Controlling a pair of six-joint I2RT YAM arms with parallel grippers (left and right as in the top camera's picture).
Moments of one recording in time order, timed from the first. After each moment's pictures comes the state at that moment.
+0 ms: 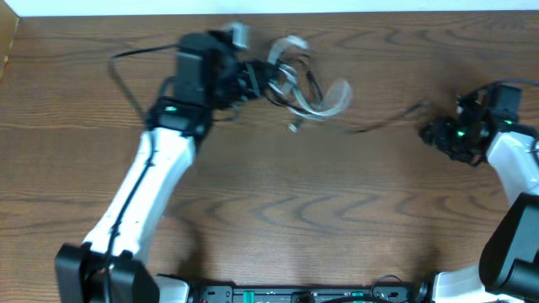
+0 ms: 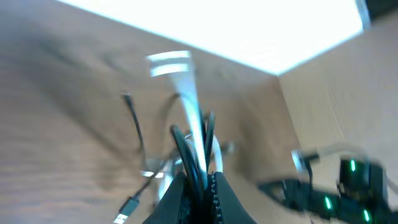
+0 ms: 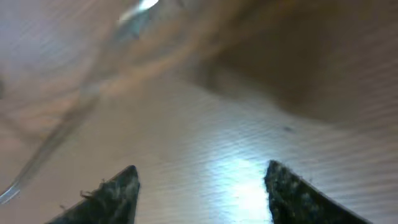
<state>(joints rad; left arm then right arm) -0.22 1.52 1.25 -0.24 0.54 -0.59 -0.30 1.68 1.03 -0.58 -0.34 0.18</state>
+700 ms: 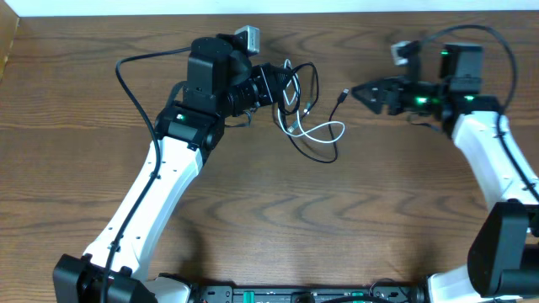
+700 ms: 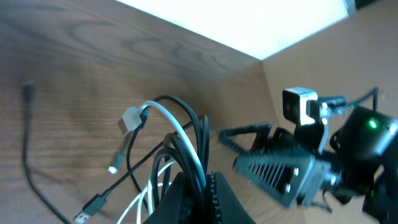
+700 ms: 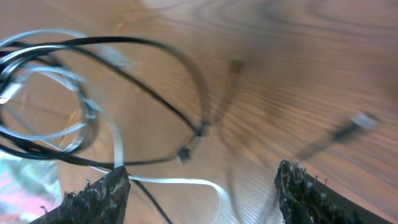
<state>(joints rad) -0.33 1.49 1.25 -0.27 0.50 -0.70 0.02 1.68 1.21 -0.34 -0.91 0.11</state>
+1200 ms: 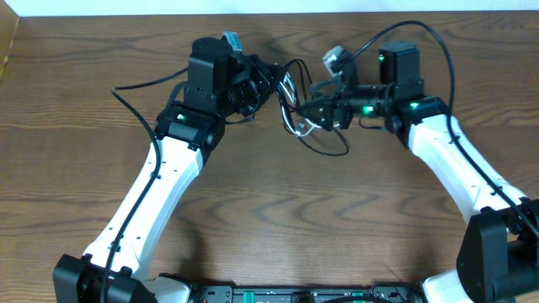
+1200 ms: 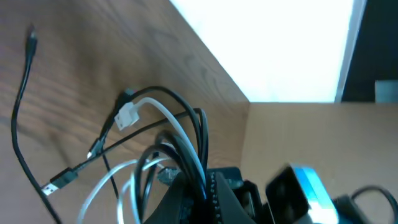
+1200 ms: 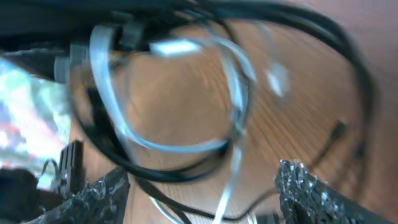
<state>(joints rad) -0.33 1.49 1.25 -0.28 0.41 -1.17 0.26 1.68 1.21 -0.20 -0.98 -0.08</state>
